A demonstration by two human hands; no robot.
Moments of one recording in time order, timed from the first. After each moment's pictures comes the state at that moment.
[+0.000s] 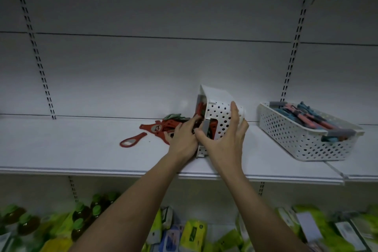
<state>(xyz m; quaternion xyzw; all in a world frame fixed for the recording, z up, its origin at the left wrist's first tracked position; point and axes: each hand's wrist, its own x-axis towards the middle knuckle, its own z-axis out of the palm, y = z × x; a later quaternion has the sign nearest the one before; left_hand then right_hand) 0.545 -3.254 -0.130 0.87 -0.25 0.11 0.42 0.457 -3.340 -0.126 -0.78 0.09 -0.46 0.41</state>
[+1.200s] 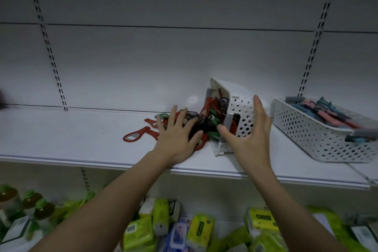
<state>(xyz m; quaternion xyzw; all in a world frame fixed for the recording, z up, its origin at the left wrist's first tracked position) 0.550 -3.202 -0.133 0.93 -0.29 0.19 0.11 0.439 -3.366 -0.120 -0.78 0.05 -0.44 0.45</state>
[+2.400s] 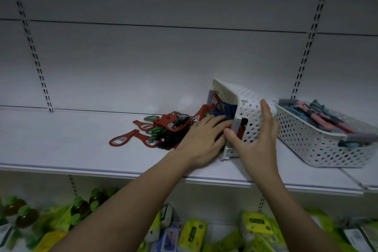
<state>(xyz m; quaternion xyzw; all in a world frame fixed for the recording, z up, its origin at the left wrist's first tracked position) 0.535 -3.275 -0.122 0.84 -0.45 0.17 0.22 0.436 -3.401 -0.125 -0.78 0.06 -0.44 0.43</state>
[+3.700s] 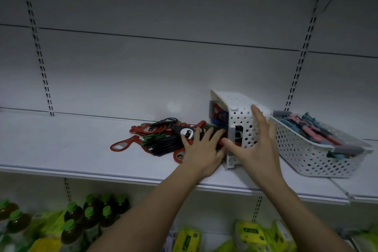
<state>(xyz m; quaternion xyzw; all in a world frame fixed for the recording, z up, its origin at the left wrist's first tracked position) 0.523 -3.291 -0.130 0.92 -0.33 0.09 0.18 0.427 -3.410 -0.107 -0.84 0.04 -0.44 0.32</state>
